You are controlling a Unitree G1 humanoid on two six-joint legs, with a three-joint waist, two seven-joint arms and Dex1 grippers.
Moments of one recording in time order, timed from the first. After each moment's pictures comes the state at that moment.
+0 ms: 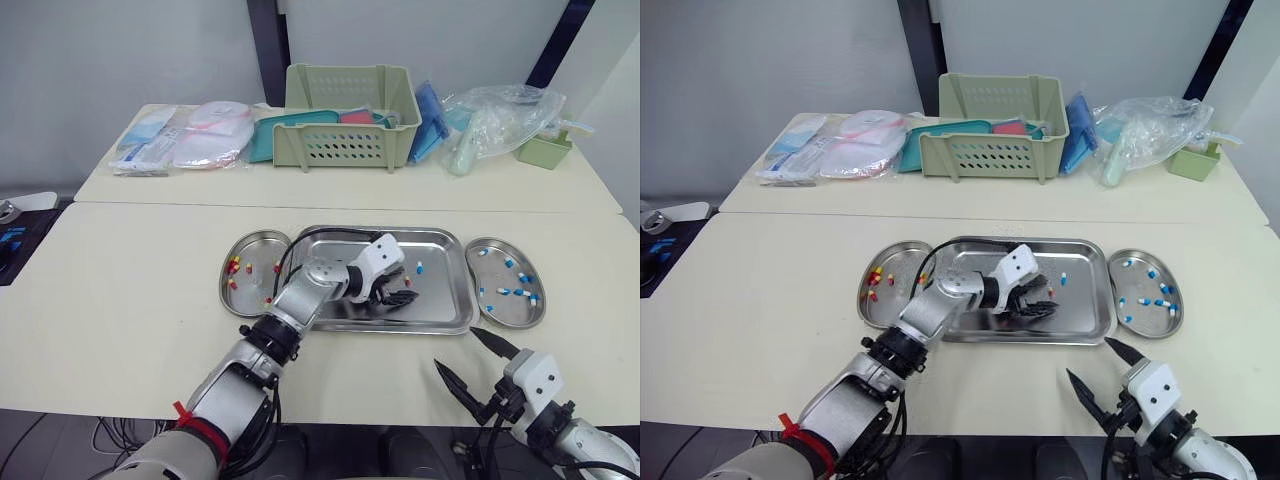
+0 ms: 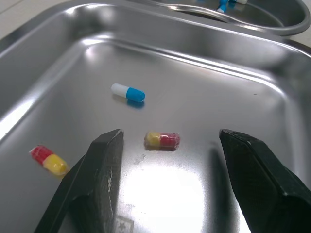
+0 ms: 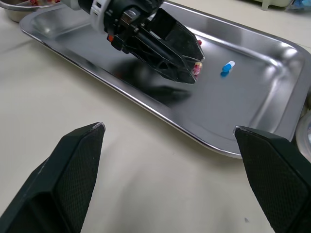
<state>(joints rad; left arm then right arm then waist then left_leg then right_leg) -0.77 0.07 -0.43 0.52 -0.05 0.31 -0.82 0.59 -0.44 -0.12 -0.57 0.22 0.01 0.62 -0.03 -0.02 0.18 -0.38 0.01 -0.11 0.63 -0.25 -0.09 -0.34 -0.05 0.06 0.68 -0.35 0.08</state>
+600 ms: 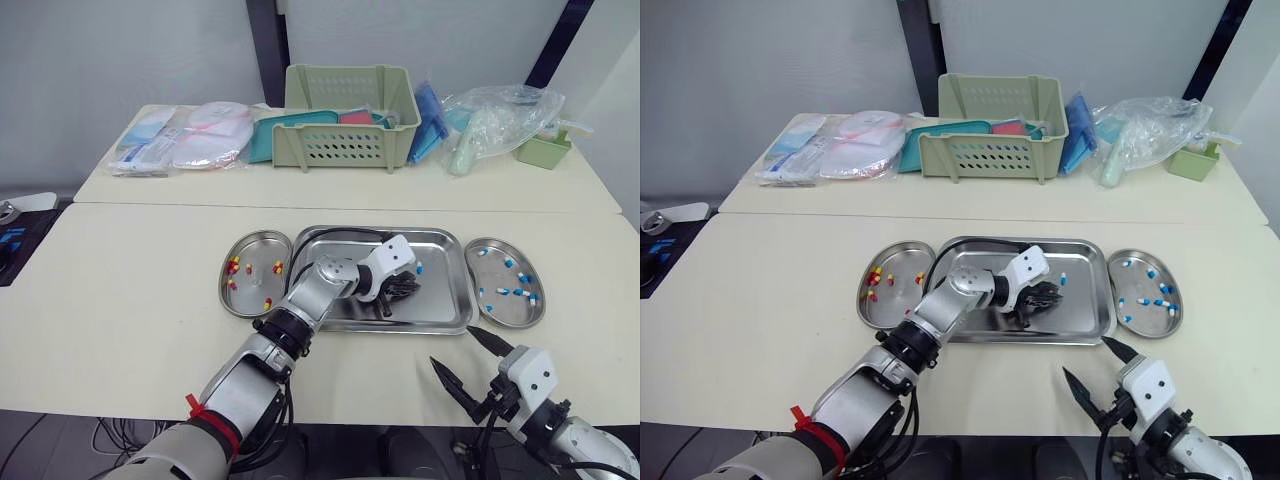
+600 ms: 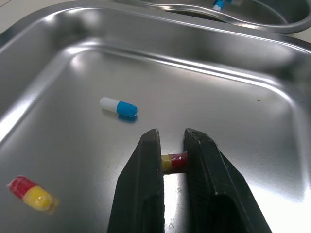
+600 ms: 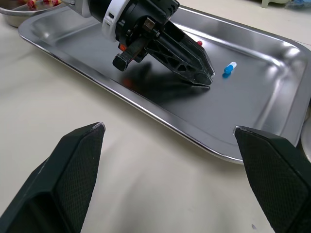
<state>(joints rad) -0.79 0.04 -0.42 0.57 0.01 0.28 -0.84 0.58 -0.44 -0.10 -0.61 0.22 0.08 0.59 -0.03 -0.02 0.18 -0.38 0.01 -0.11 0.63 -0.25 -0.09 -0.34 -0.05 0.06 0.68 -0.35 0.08</state>
